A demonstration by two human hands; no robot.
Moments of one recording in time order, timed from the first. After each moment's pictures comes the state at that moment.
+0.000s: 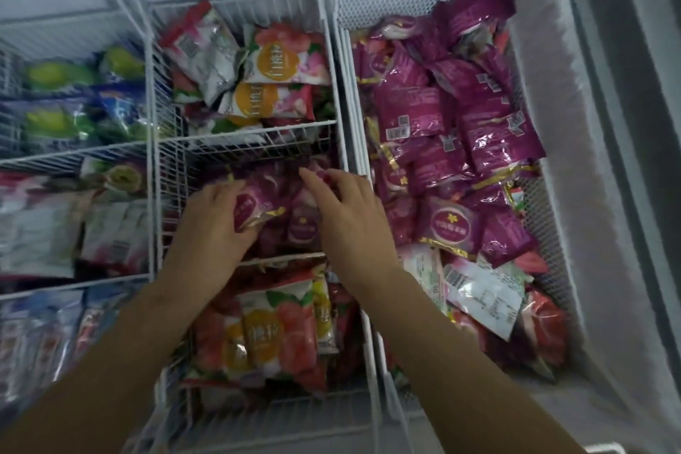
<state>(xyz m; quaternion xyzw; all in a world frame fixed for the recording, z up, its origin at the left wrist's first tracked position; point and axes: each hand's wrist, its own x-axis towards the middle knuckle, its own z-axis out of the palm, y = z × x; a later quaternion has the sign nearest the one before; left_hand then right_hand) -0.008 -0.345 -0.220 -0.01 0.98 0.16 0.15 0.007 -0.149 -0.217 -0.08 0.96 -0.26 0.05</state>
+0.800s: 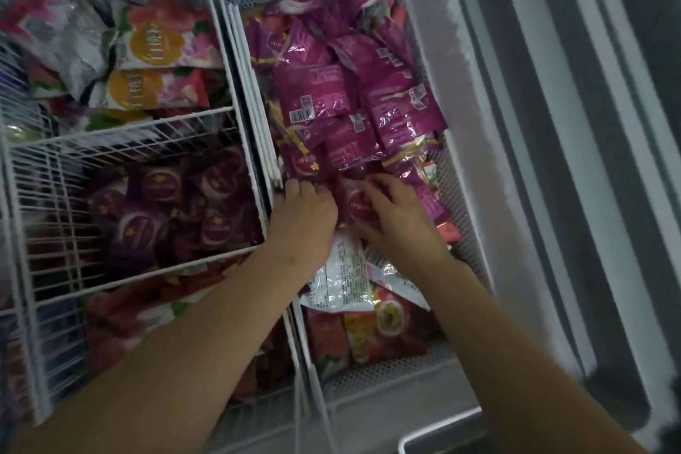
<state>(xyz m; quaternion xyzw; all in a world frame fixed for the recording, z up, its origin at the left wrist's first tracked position) -0.001 -0.131 -0.240 0.23 0.94 -0.01 0.25 0.049 0.026 -0.256 0.02 0.97 -0.17 0.14</state>
